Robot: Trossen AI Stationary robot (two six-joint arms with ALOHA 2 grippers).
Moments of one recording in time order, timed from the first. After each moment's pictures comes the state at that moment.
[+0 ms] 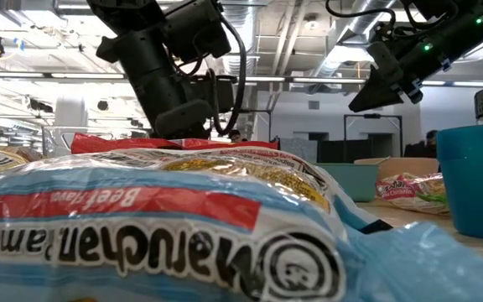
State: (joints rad) left arm -0.13 1.81 0.99 -0.25 -0.25 -0.35; right arm 0.05 0.92 0.49 -0.18 0.67 0.41
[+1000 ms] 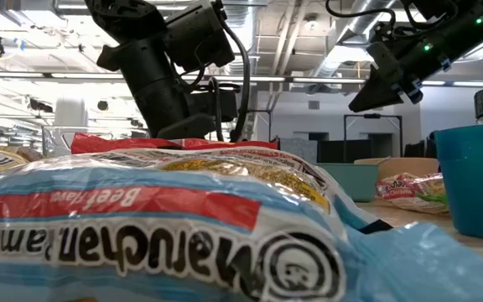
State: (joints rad) left arm -0.14 1.87 0.99 -0.21 -0.25 -0.35; right arm 0.05 0.92 0.49 -0.18 0.67 0.41
